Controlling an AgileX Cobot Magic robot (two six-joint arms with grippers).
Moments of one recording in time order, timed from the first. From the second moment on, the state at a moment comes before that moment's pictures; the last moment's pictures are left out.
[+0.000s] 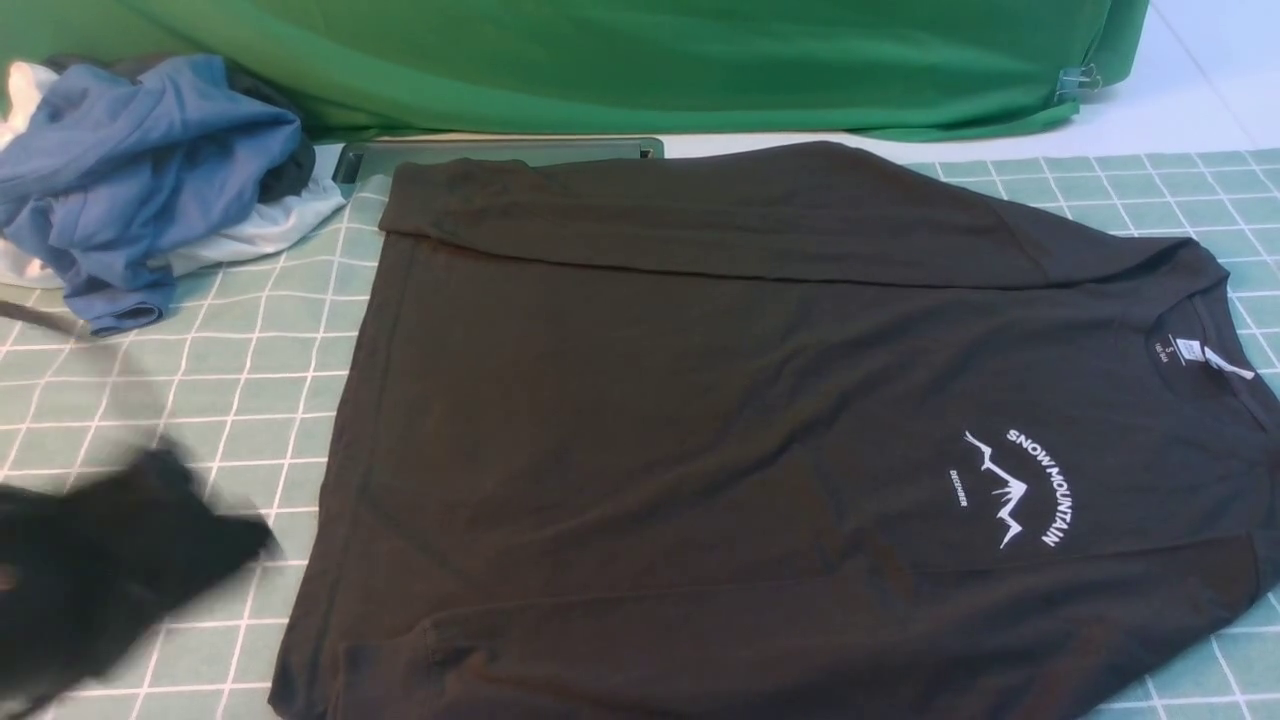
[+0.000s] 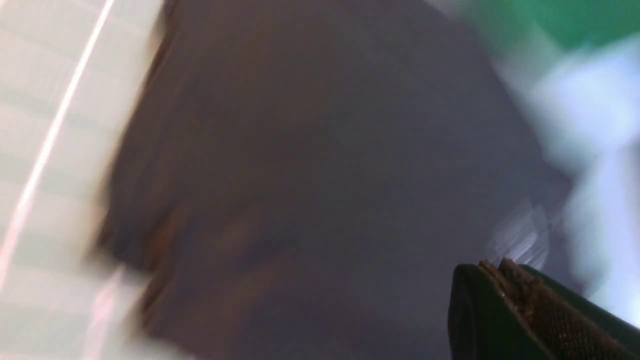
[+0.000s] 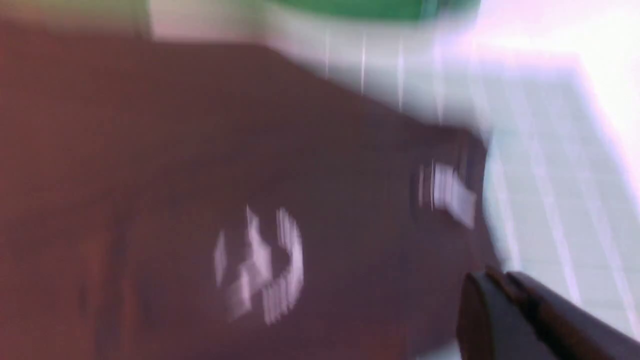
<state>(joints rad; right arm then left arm) 0.07 0.72 -0.78 -0.08 0.85 0.05 0.01 0.80 -0.59 -0.59 0.86 -0.11</state>
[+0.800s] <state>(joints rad) 0.07 0.97 -0.79 -0.02 0.97 -0.01 -0.34 1.39 -0.68 -0.14 0.66 -0.36</state>
